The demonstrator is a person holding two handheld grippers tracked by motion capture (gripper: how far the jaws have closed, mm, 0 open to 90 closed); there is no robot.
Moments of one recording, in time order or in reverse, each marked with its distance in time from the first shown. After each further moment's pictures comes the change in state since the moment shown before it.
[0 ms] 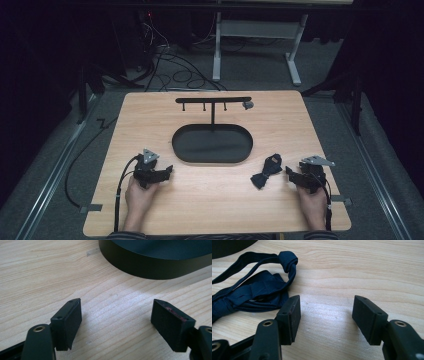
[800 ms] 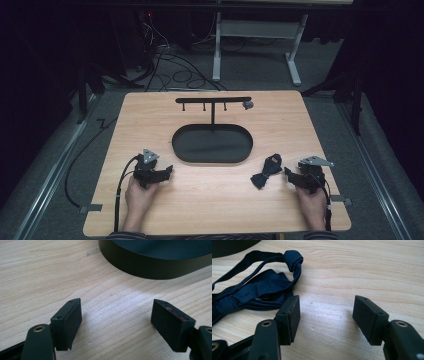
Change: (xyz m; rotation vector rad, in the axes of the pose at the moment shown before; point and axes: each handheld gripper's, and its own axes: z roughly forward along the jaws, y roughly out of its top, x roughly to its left) left arm 0.000 0.000 0.000 0.002 -0.001 0.000; right arm 0.003 0.000 0.000 0.001 0.013 -0.012
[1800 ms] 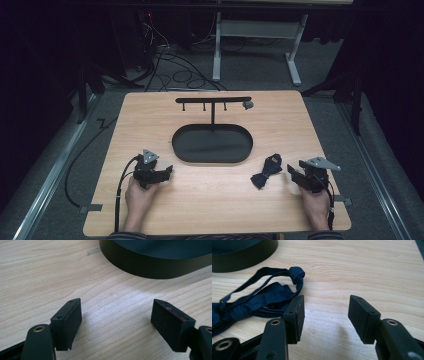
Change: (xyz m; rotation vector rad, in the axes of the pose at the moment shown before) left arm -0.001 -0.001 -0.001 0.001 0.005 -0.006; right arm -0.004 -0.001 -0.012 -0.098 0.023 0.011
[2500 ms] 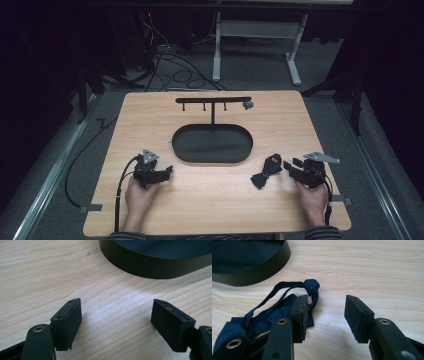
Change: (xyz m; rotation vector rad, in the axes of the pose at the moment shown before) left arm 0.000 0.000 0.000 0.000 0.000 0.000; right arm 0.004 0.017 0.005 0.018 0.085 0.065
